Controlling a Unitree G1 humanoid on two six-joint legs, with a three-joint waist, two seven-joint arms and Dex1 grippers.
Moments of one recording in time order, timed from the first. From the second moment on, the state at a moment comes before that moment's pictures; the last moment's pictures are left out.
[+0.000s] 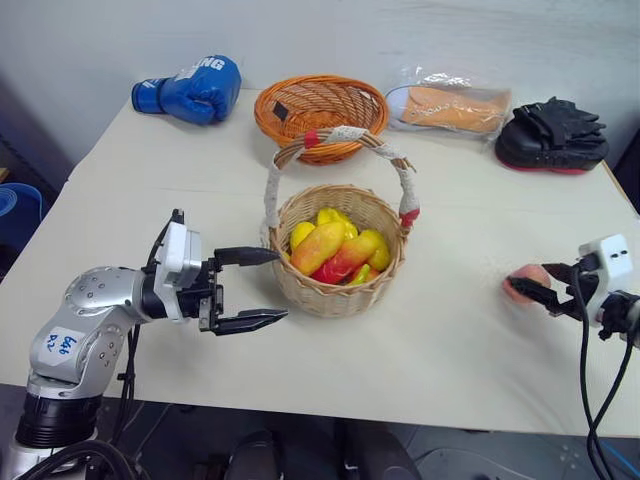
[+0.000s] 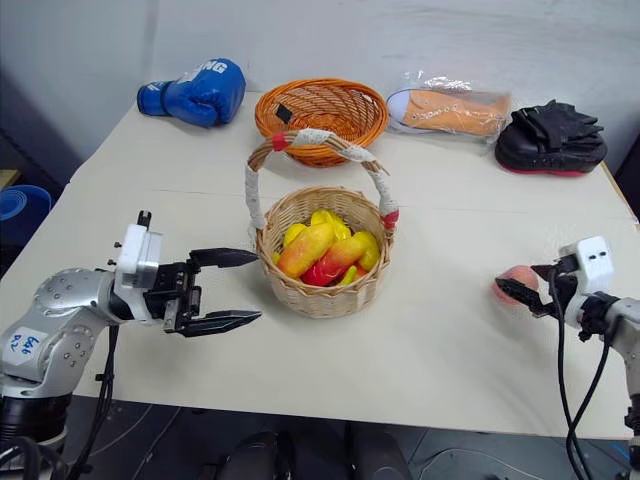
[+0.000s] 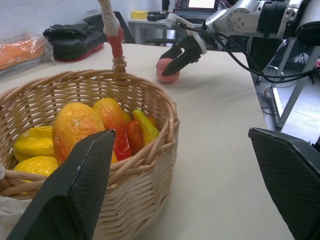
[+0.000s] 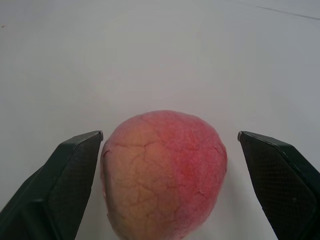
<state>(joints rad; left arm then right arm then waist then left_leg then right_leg) -0.26 0.70 0.15 -0.35 -0.67 0.44 -1.10 -0.25 -0.90 -0.28 0.34 0.48 0.47 0.85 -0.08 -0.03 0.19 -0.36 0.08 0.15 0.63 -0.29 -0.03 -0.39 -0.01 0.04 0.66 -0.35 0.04</state>
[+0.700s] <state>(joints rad) -0.23 0.72 0.17 -0.35 -0.70 0.49 -1.08 -0.31 -0.86 -0.30 -0.32 0.90 0.86 0.99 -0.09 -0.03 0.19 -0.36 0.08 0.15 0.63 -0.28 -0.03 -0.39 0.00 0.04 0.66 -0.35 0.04</state>
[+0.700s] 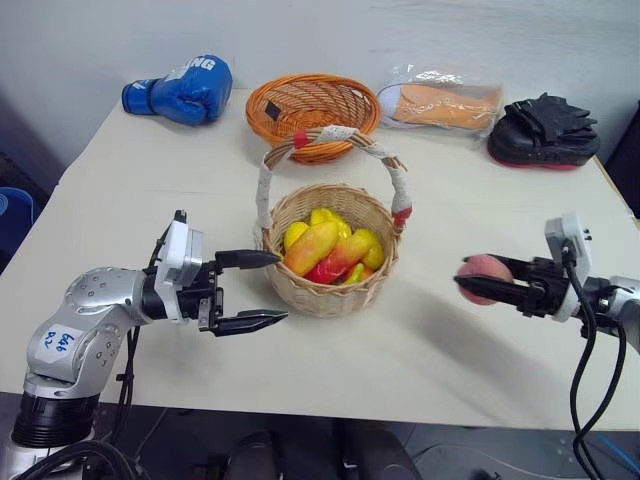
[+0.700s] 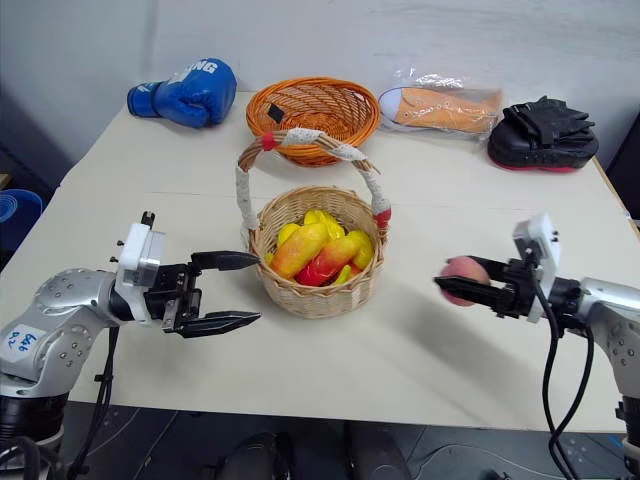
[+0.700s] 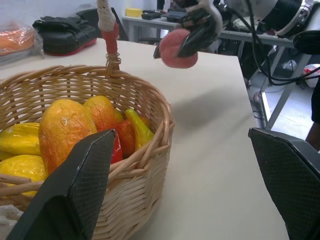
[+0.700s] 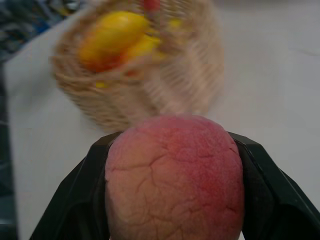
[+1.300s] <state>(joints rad) -0.14 0.69 0.23 -0.40 -0.72 0.48 -0.99 -0.57 -0.40 0.12 -0.38 0.57 0.63 0.60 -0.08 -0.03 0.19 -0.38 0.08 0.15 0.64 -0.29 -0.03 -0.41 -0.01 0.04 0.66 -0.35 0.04</state>
